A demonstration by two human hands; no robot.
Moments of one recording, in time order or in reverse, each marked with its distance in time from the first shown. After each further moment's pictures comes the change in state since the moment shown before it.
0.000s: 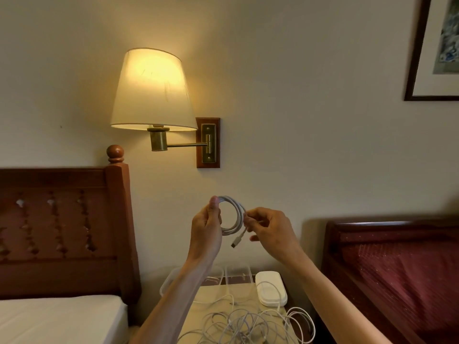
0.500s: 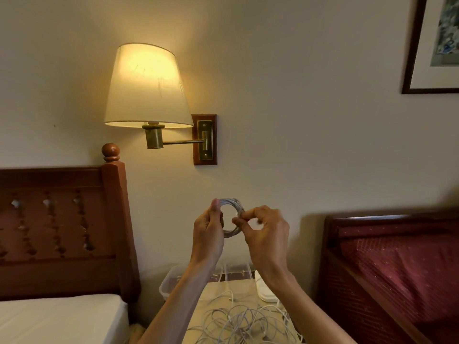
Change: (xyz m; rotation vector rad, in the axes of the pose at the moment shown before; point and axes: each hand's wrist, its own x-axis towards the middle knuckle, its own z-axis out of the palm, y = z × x) left_hand -0.008 -0.004 0.008 0.004 -0.010 -0.028; right_hand -0.018 -0.001 0.031 -0.057 0.443 -0.138
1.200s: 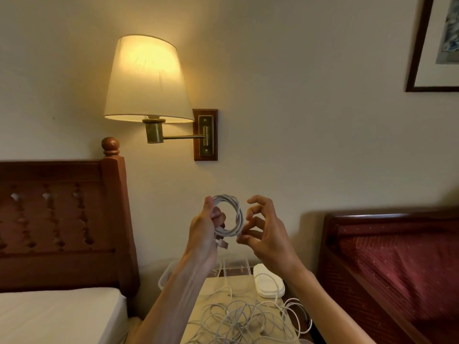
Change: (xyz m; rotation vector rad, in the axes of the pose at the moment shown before) left_hand 0.001 0.003 -0.006 -0.395 -0.046 -0.344; right_hand 0.006 0.026 -0.019 0.237 -0.451 -0.020
